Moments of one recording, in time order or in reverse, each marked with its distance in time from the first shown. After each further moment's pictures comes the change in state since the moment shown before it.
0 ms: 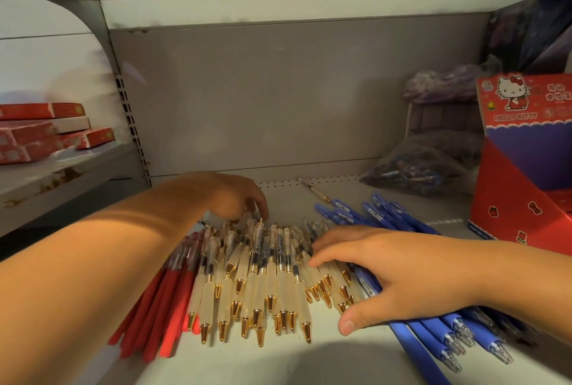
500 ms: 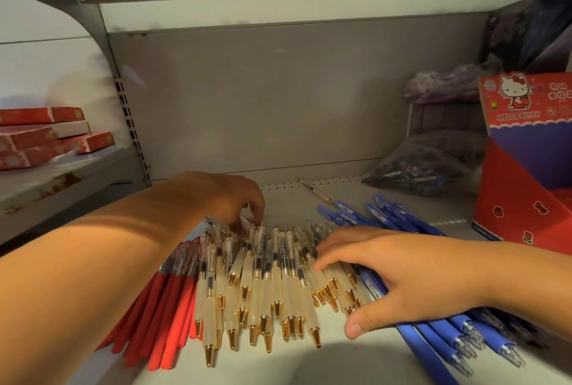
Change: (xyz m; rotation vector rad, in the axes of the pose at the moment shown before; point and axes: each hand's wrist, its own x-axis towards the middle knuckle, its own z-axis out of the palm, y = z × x) left_hand 0.012 -0.022 0.002 0.172 0.044 0.143; right_hand 0.001 0.000 0.002 0.037 0.012 0.006
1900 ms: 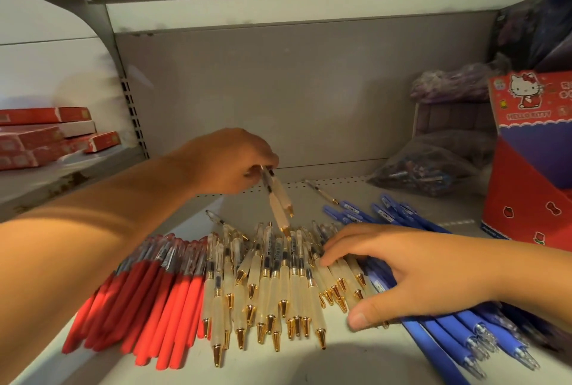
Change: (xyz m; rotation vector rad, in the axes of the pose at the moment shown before) left_hand -0.054 0.018 -0.043 0.227 0.585 0.234; right_hand 0.000 -0.004 -0.005 0.107 0.011 0.051
